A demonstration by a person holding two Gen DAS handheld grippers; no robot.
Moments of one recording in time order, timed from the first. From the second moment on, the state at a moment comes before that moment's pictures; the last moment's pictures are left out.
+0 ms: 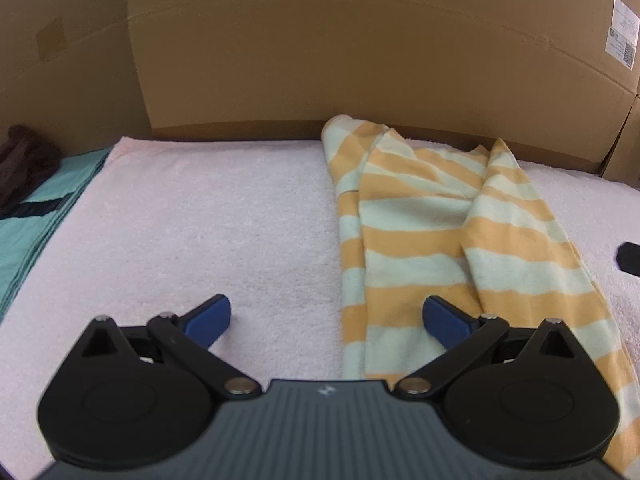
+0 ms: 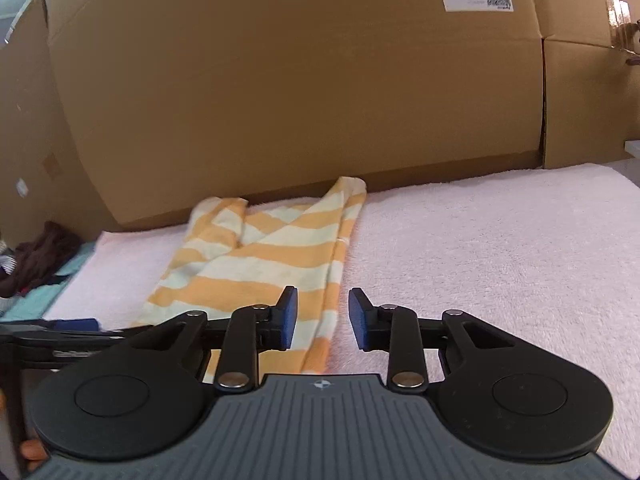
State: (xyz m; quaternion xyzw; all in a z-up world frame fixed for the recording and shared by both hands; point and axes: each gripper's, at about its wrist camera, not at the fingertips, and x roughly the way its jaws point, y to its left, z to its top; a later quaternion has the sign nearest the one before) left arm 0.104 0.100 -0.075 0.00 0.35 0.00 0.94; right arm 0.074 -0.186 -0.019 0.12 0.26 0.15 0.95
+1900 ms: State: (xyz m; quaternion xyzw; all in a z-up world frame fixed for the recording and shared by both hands) left arm -0.016 0.118 -0.068 0.00 0.35 -0.08 0.93; right arm -0.056 -0.165 -0.023 0.12 0.26 0.22 0.93
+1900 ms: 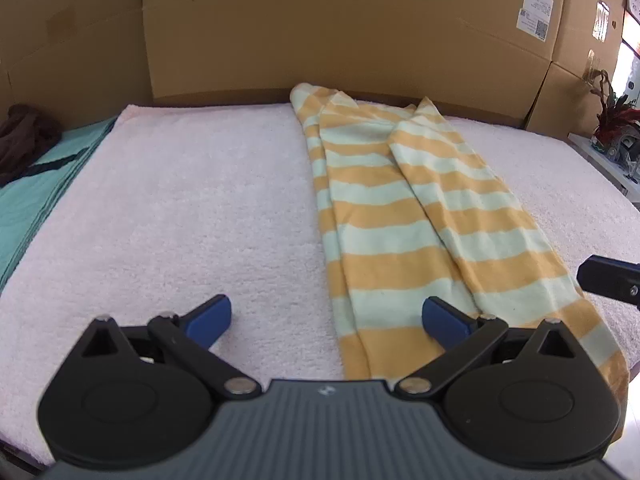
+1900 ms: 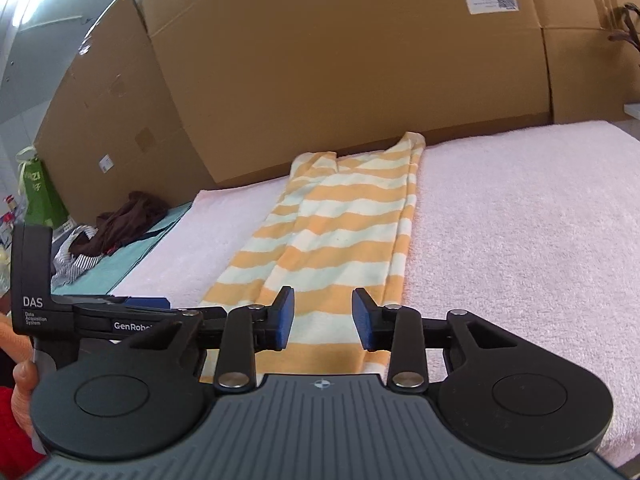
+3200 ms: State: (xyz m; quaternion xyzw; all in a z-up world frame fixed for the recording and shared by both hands) left arm -0.077 0.137 -0.067 0.06 0.32 -0.15 0.93; right arm -0.057 -0.152 -0.042 0.06 0.28 0.23 0.93
